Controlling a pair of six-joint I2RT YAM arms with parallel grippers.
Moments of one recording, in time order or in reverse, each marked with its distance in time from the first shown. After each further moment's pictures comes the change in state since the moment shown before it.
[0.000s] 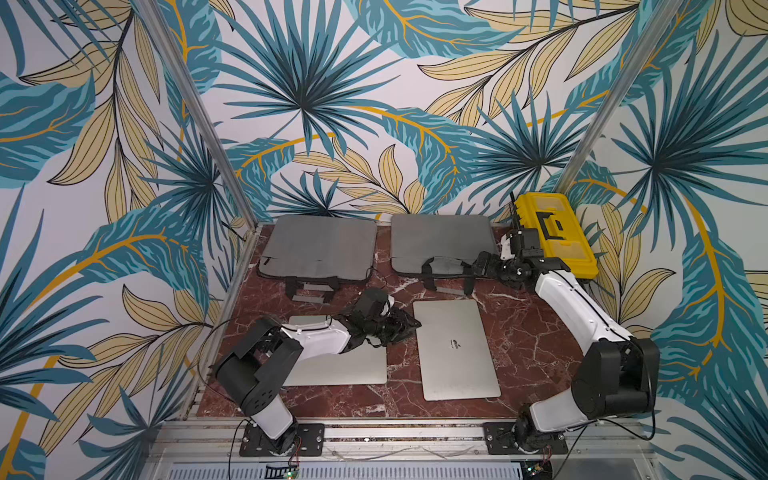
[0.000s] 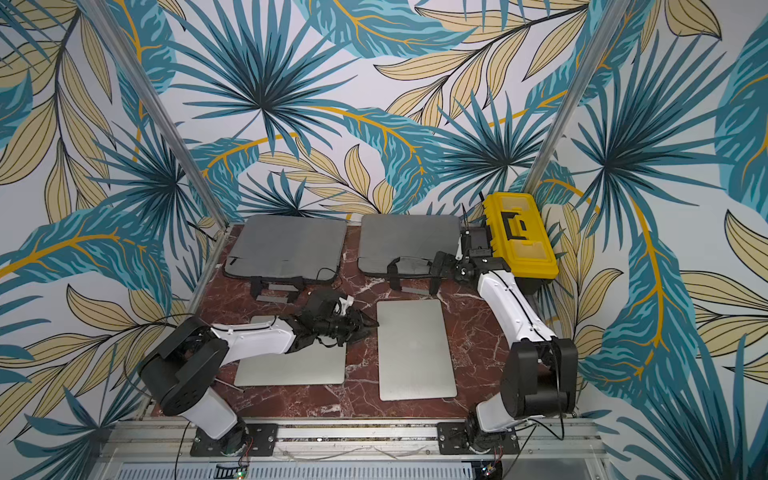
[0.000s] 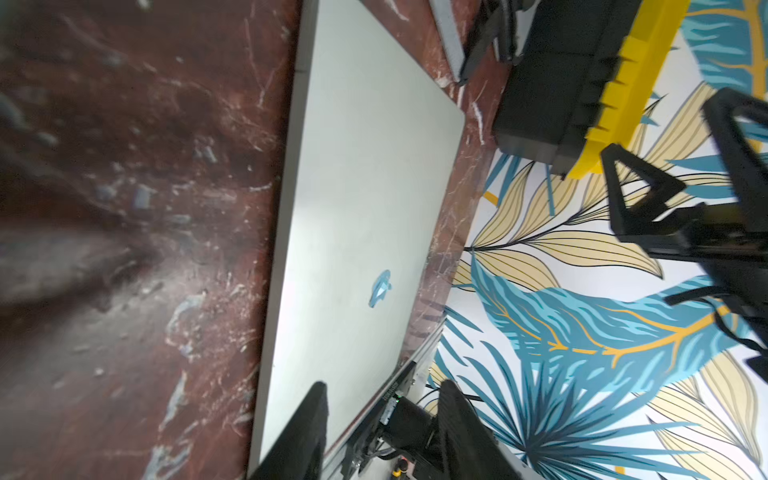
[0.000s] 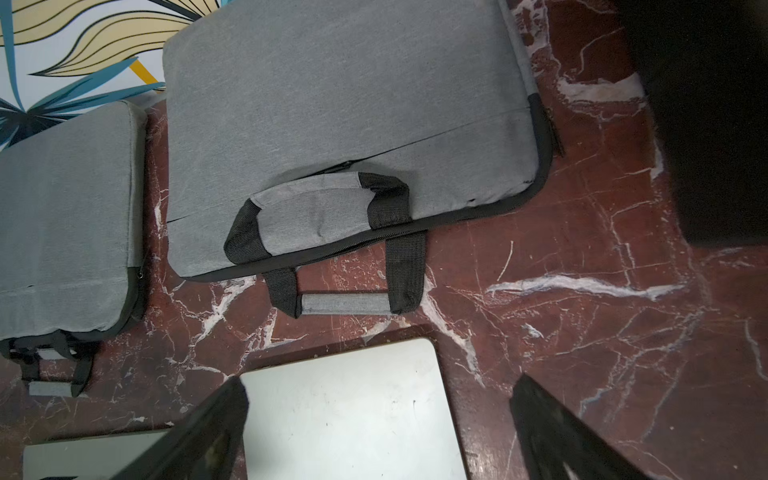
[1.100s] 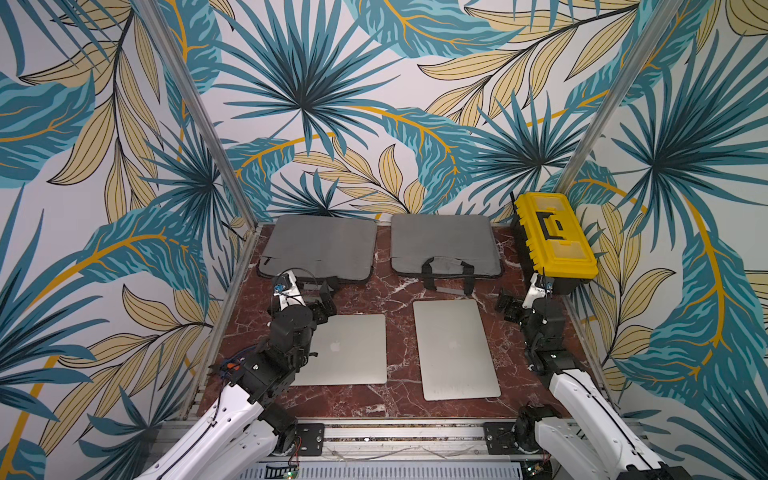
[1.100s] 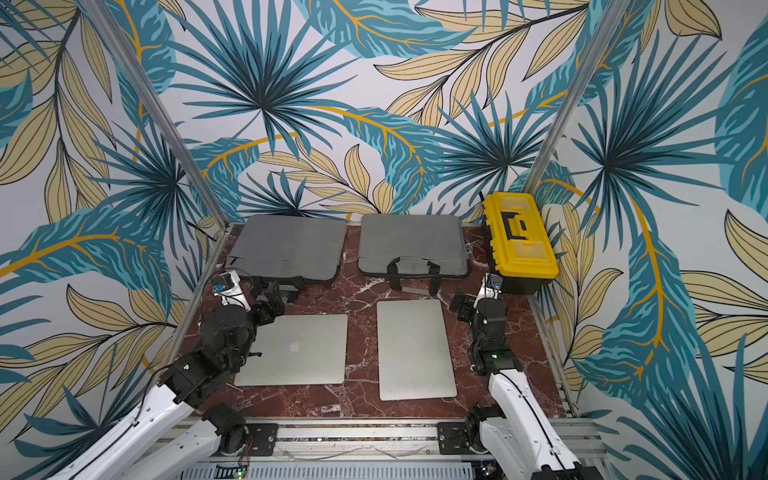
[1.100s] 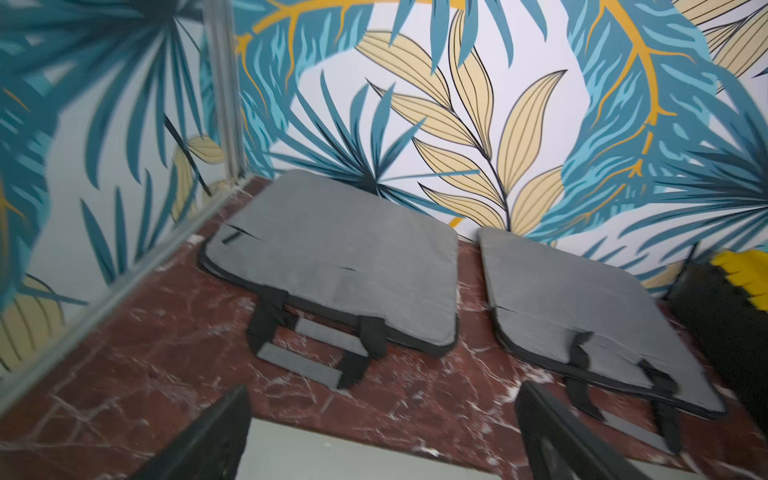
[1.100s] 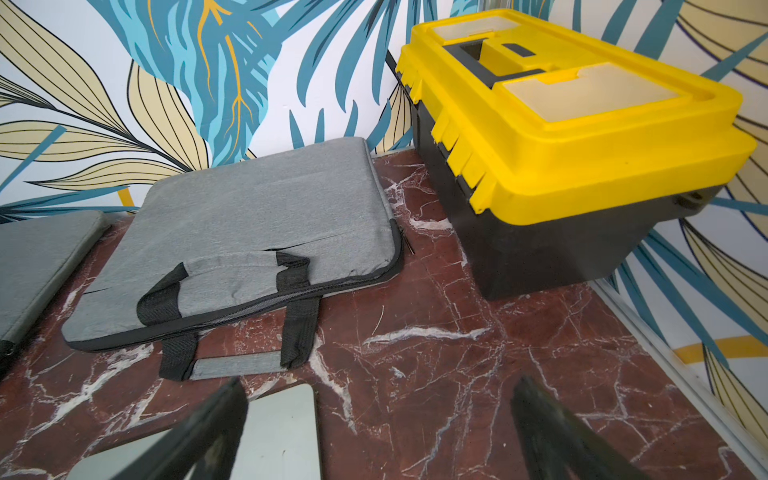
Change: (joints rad) left arm 0.116 -0.932 -0.180 -0.425 -1.196 0.942; right arm 0.000 -0.649 -0.821 0.735 0.335 -0.193
